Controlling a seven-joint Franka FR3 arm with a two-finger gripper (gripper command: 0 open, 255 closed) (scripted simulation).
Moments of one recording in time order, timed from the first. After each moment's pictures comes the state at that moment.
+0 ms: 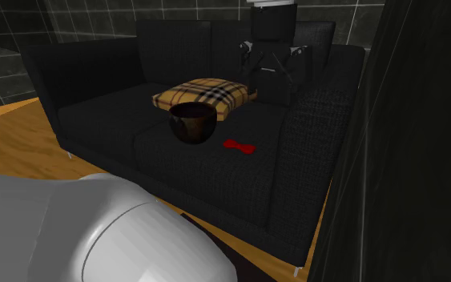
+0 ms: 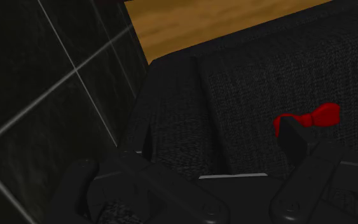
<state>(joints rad) 0.02 -0.79 0.04 -2.42 0.01 1.71 0.16</state>
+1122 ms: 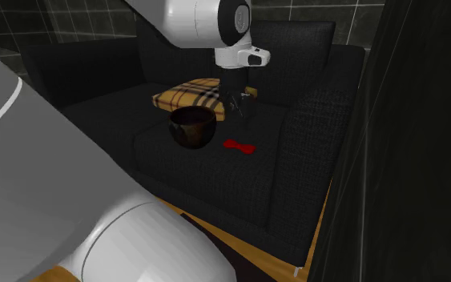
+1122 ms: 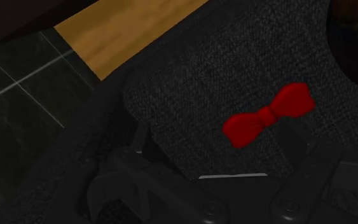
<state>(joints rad) 0.00 -0.44 0.36 -2.45 0.12 2.10 0.68</state>
